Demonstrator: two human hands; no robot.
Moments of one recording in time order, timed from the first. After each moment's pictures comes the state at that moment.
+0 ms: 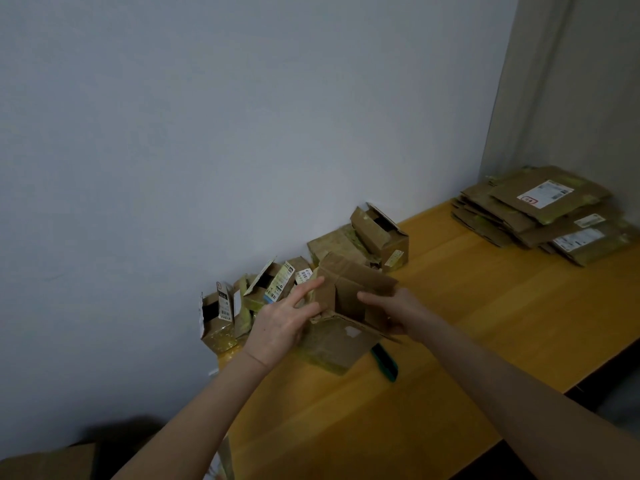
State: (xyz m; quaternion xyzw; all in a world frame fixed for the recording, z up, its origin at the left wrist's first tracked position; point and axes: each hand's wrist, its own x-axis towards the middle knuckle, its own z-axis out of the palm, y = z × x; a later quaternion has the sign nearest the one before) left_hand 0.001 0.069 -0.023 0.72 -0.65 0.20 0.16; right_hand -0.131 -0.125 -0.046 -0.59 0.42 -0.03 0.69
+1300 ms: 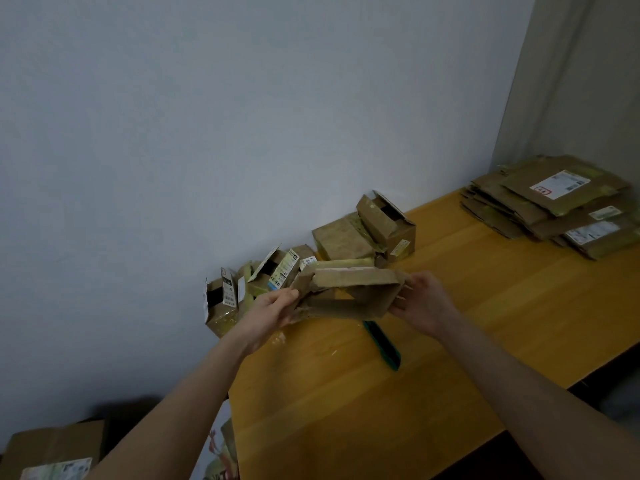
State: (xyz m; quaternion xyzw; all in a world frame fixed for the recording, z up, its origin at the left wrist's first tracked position) left_hand 0.032 0.086 -0.050 0.72 -0.19 -0.40 0.54; right_hand -0.146 -0.144 -0.068 -0.28 0.32 -0.12 0.90
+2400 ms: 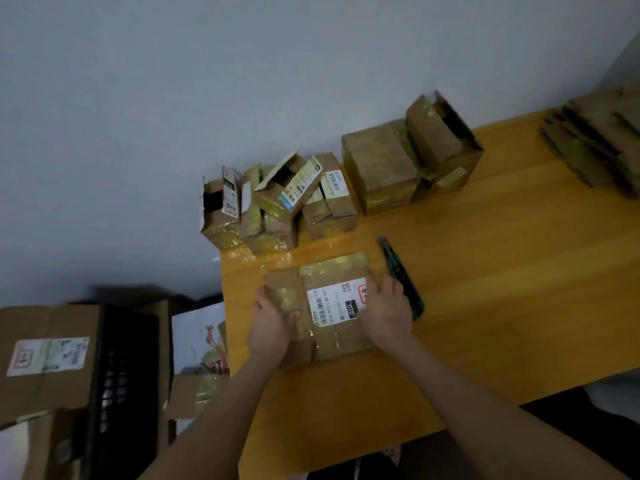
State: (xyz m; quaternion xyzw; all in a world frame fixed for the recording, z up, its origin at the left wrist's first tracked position) left_hand -0.019 0.133 -0.211 0.95 -0.02 -0.21 0.25; right_hand -0.101 -0.044 -0.211 -0.93 0.29 0.14 0.16
